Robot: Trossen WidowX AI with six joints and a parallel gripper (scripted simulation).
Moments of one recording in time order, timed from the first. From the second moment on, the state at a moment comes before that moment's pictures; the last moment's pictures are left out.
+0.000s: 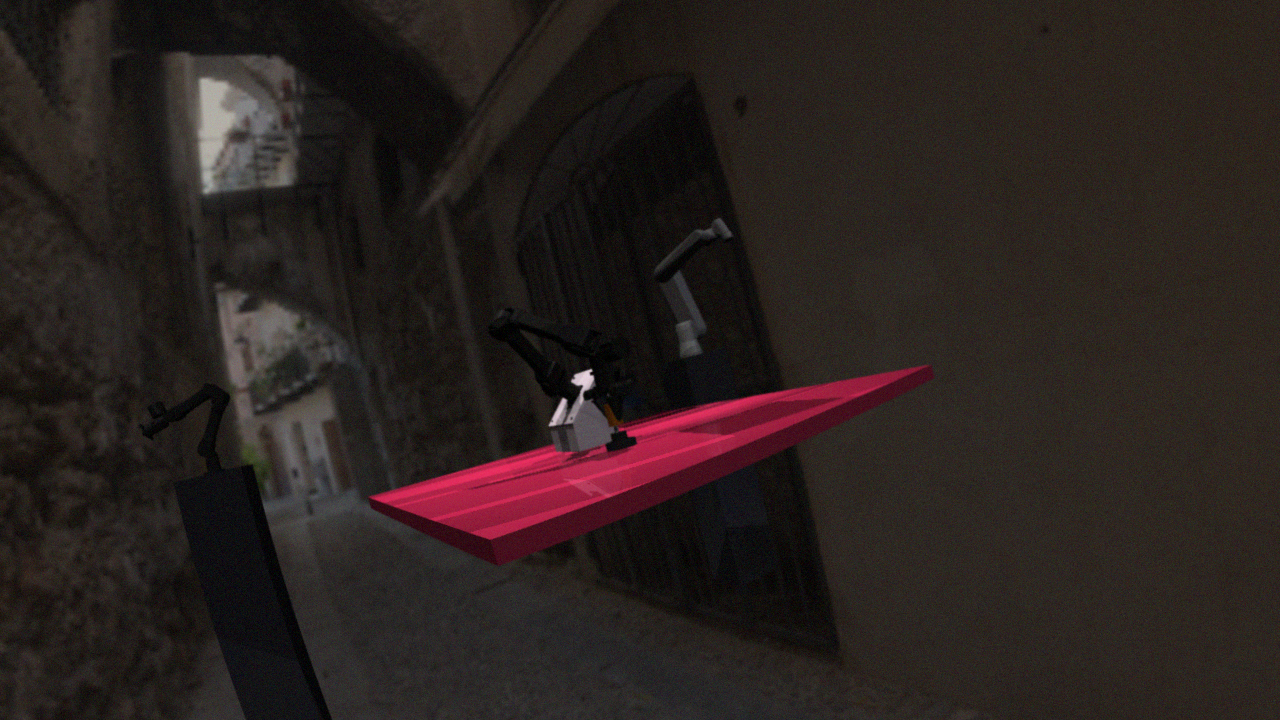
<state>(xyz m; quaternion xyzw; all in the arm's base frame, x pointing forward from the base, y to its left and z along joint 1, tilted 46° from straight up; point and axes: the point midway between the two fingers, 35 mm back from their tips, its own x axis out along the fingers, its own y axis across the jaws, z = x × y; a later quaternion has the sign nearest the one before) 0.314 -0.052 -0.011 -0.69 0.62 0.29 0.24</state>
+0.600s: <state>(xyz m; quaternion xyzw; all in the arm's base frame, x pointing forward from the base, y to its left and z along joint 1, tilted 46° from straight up) 0.313 -0.054 -0.013 -0.66 0.65 0.23 0.29</state>
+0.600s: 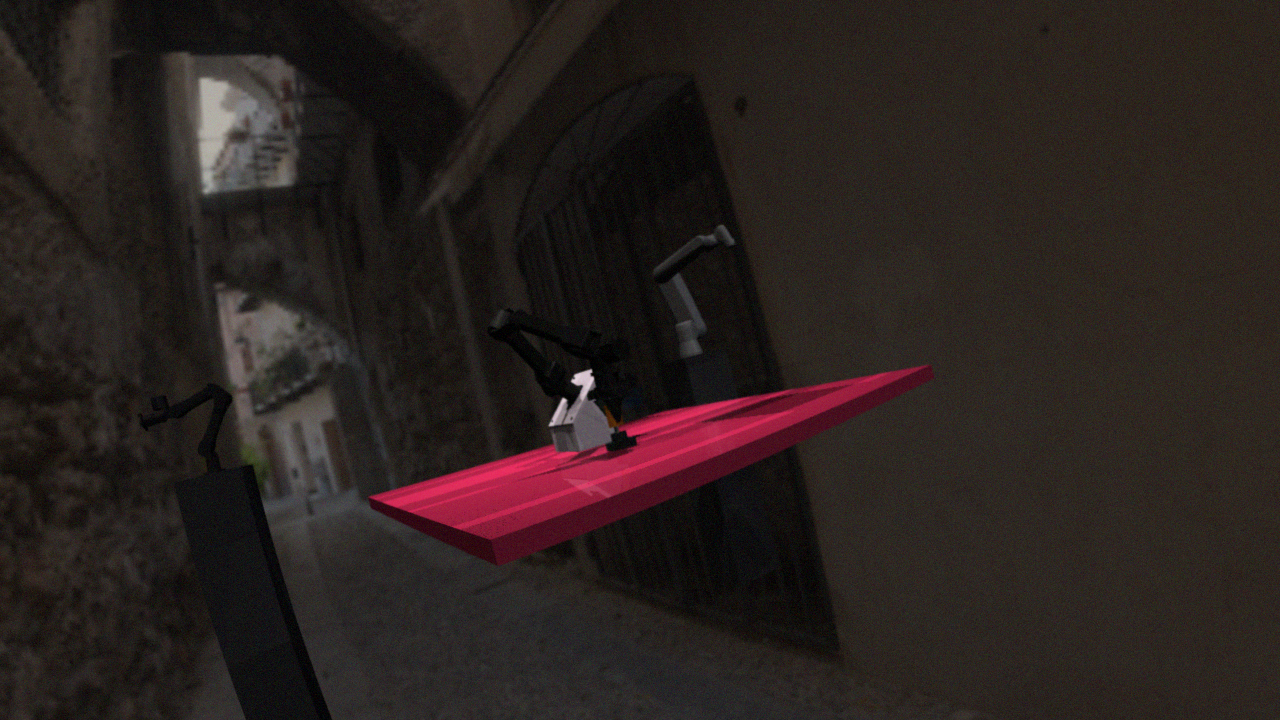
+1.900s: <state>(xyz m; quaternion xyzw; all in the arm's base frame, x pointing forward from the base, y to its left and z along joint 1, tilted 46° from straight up) 0.313 -0.054 -0.013 -0.63 0.67 0.16 0.36</state>
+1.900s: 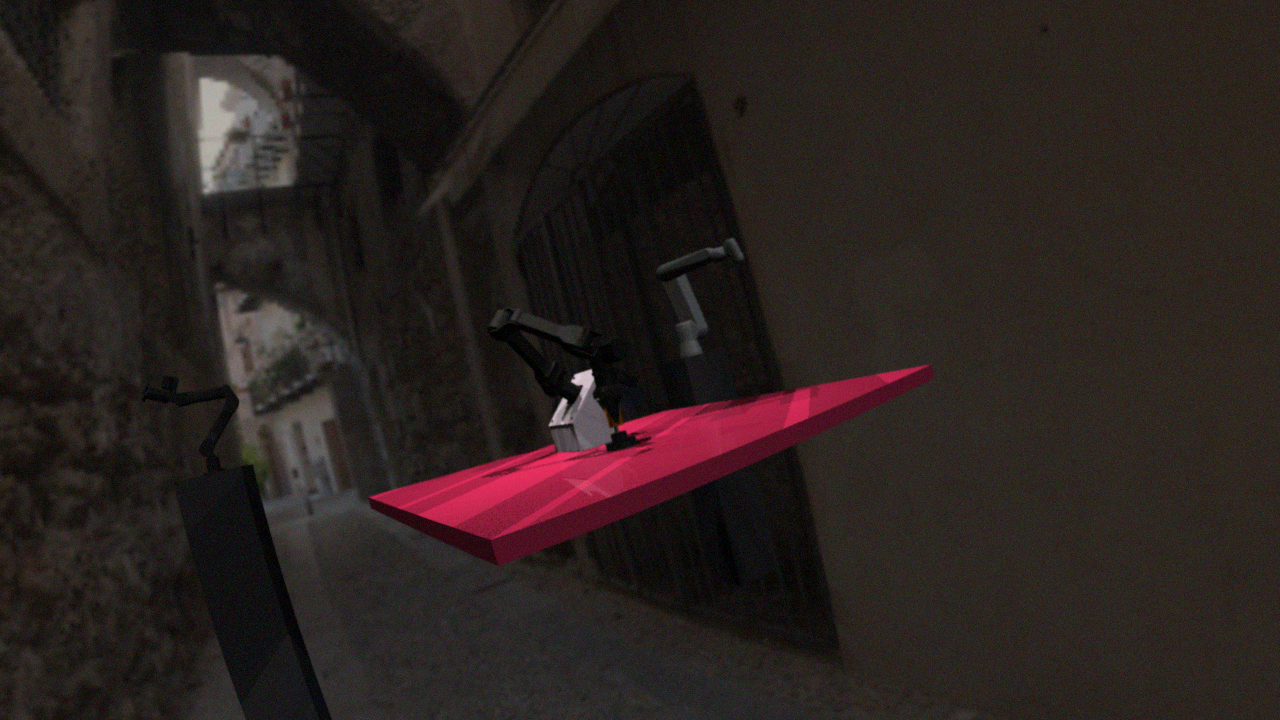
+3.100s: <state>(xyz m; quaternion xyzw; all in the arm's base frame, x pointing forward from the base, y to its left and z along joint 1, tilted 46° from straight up) 0.314 -0.054 -0.013 -0.59 0.68 0.09 0.43</state>
